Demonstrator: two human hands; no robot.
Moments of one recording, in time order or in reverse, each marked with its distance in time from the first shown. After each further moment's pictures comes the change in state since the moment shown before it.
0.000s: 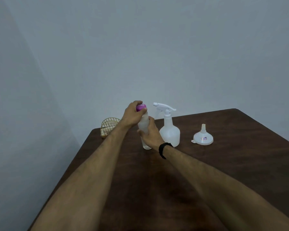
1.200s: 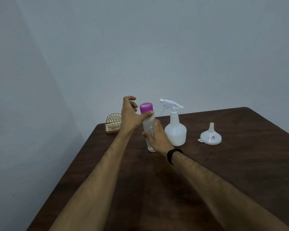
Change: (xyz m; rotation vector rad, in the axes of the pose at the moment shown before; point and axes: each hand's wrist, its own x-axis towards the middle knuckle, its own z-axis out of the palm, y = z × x) left_hand -0.029 -0.016 -0.001 -0.134 0.313 0.045; right_hand -0.014 0.019 0.005 -0.126 0.000 -0.060
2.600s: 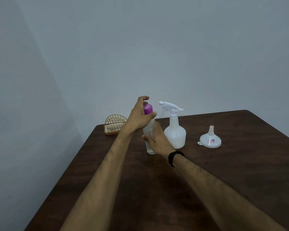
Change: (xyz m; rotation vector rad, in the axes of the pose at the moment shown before) left_hand 0.002 0.030 0.008 0.100 -0.326 -0.034; right_hand 0.002 0.007 -0.005 -0.009 -0.068 -0.012
